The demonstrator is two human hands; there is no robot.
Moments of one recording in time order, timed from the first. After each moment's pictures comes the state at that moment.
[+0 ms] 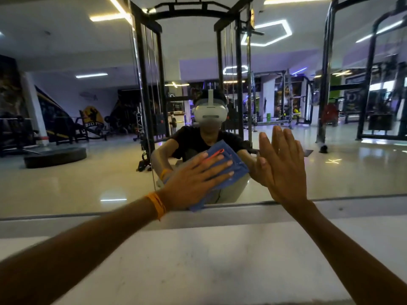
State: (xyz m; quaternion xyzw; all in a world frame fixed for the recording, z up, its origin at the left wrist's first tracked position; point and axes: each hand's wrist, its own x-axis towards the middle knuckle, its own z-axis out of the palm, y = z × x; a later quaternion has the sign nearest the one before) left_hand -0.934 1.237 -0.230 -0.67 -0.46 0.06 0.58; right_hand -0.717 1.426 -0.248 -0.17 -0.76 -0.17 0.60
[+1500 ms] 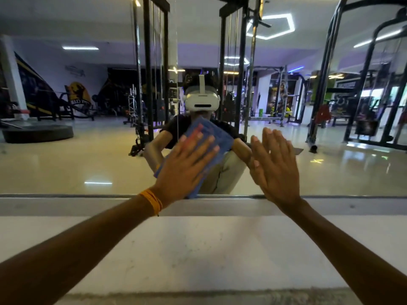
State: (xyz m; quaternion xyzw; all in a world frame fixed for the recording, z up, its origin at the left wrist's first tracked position) left_hand -0.984 1.188 -0.247 -0.60 -0.56 -0.12 0.56; right_hand -0.764 1.373 -0.256 -0.13 -0.79 -0.21 0.56
